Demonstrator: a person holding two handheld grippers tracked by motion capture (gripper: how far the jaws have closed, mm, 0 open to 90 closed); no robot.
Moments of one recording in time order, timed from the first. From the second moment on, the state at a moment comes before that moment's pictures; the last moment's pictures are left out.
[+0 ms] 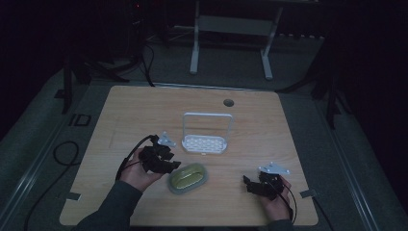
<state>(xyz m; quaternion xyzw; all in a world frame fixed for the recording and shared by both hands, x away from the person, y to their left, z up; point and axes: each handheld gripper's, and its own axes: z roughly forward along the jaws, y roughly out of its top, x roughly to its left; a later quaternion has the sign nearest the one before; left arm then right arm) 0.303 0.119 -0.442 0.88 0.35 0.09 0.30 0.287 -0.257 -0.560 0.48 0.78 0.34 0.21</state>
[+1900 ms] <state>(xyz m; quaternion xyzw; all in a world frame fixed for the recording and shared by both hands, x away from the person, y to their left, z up) 0.324 0.078 -0.453 0.93 0.31 0.03 0.20 0.287 -0.257 -0.560 0.48 0.78 0.34 0.21</state>
